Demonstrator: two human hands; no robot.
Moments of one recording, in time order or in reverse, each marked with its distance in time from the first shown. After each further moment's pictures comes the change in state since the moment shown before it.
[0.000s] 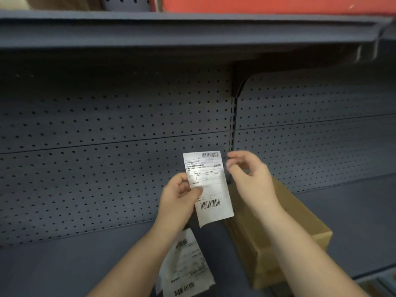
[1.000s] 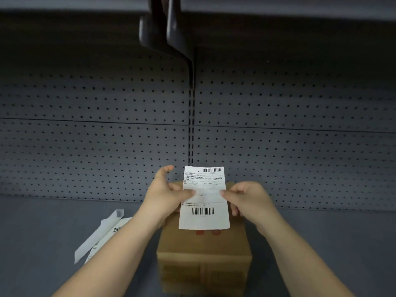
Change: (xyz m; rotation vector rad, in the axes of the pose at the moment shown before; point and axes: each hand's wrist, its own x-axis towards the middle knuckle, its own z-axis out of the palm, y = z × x) left_hand 0.013 -0.021 0.145 0.289 0.234 -0.216; right_hand 0.065 0.094 -0.156 -0.218 -0.512 0.316
